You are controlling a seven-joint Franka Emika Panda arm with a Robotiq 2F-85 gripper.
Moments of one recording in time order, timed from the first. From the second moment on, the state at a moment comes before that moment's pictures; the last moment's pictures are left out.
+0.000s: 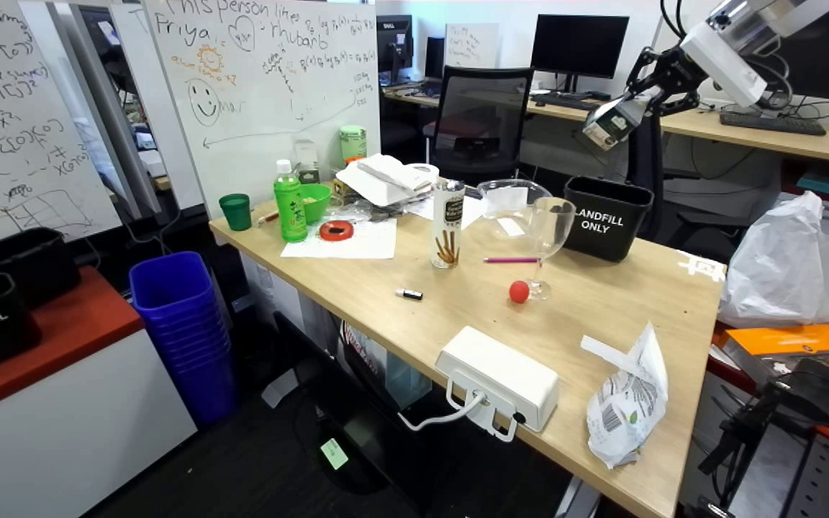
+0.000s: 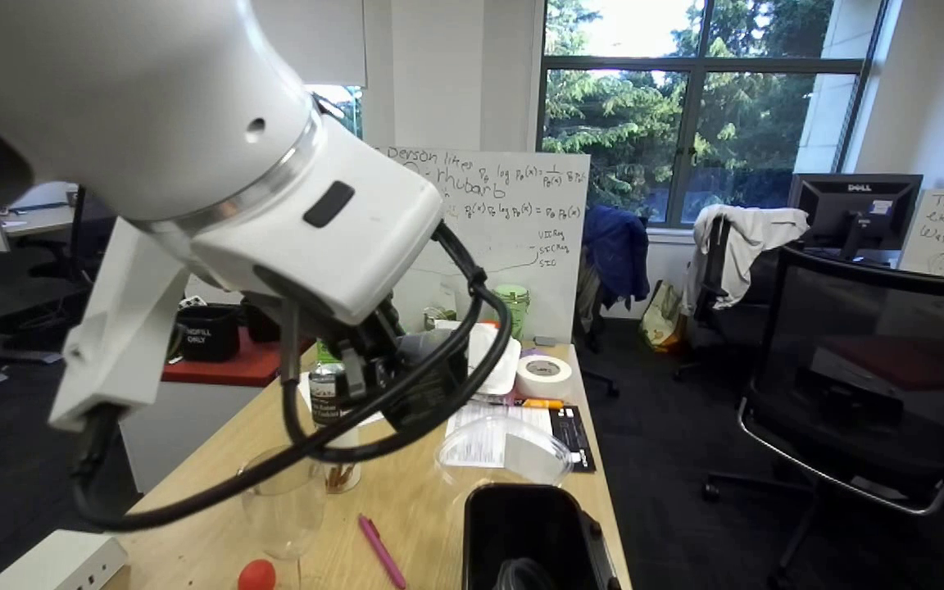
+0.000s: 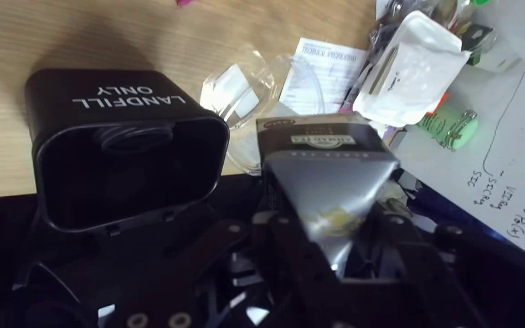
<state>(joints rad) -0.28 0.01 -0.15 -2.27 0.92 2.84 -0.18</state>
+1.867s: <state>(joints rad) -0.26 0.39 -0.23 -2.10 0.68 2.96 0.45</state>
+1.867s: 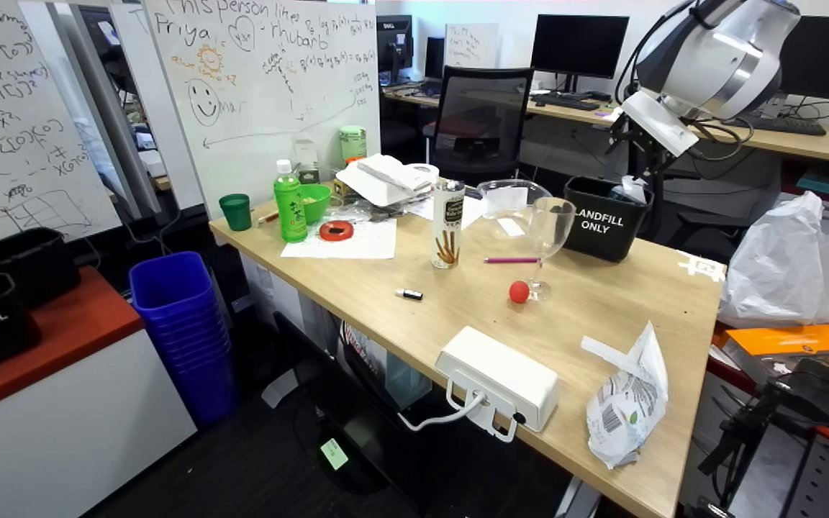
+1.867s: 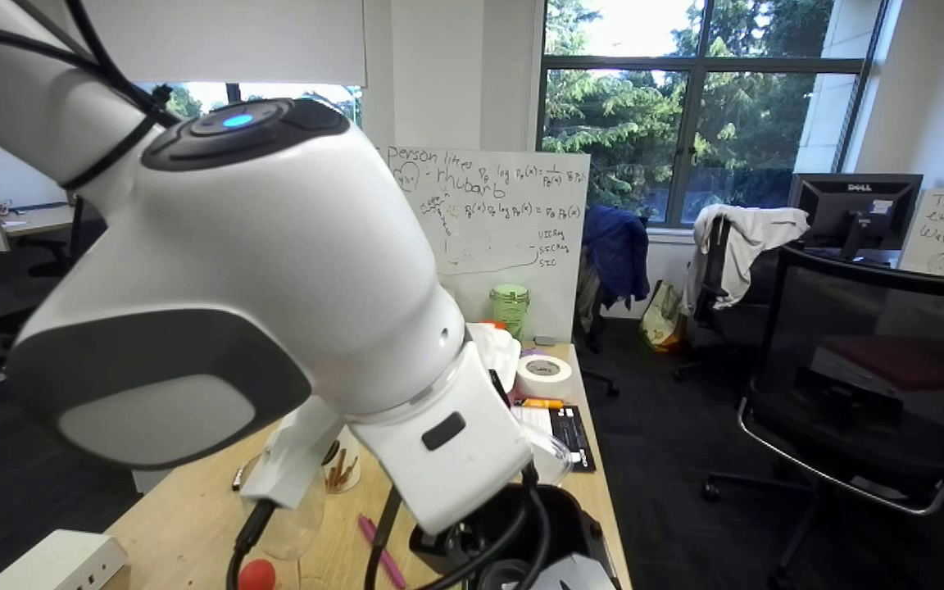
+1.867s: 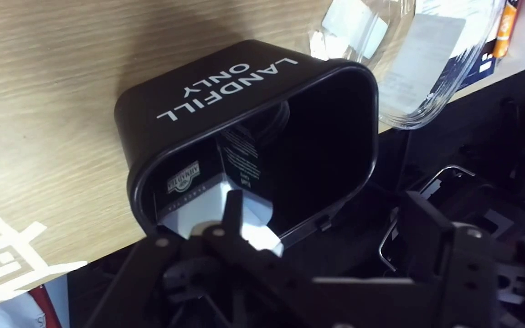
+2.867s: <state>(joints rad) -0.26 0.38 -0.22 -2.11 0.68 2.96 0.42</state>
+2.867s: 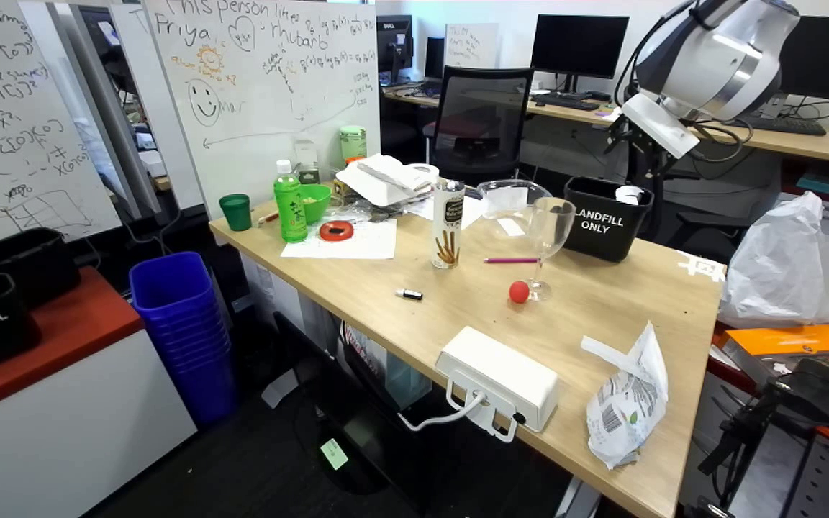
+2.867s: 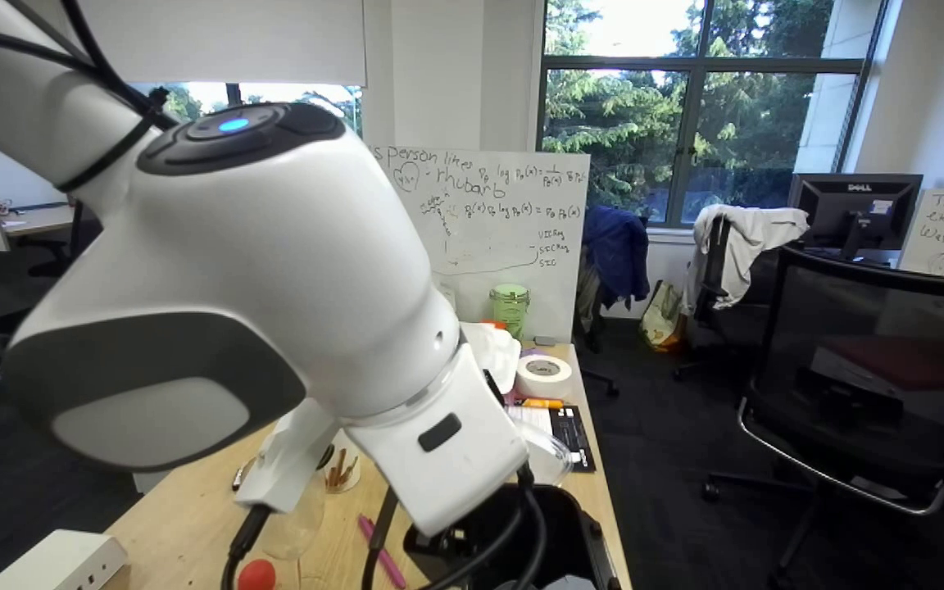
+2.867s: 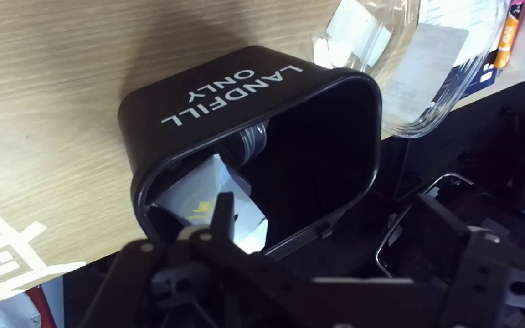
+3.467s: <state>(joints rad) -0.28 0.26 -0.24 -2.21 0.58 2.74 0.24</state>
